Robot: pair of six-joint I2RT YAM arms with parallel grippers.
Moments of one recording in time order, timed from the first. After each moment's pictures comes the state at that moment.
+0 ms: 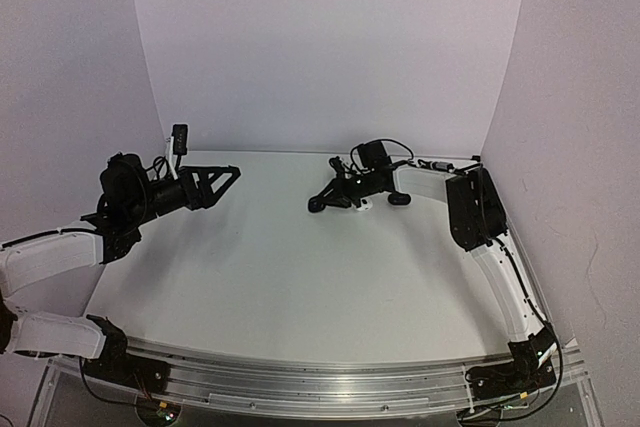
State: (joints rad) left arm -0.44 1.09 0.60 0.50 0.49 -0.50; right arm 0.50 2.64 2.16 -0.30 -0.72 0.51
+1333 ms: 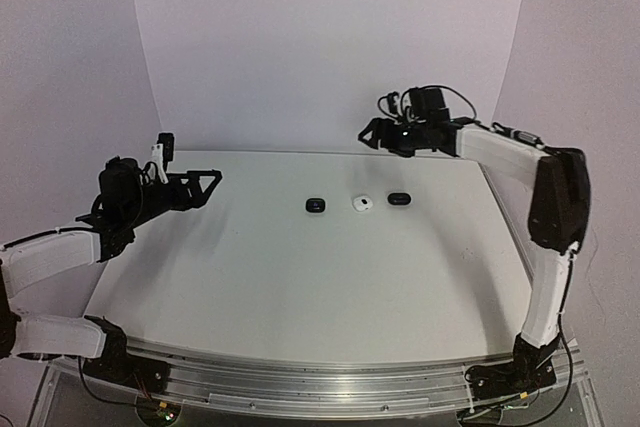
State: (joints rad) left arm -0.33 1.09 0.58 0.36 0.32 -0.39; right arm 0.43 2.03 1.76 -0.29 -0.25 0.40
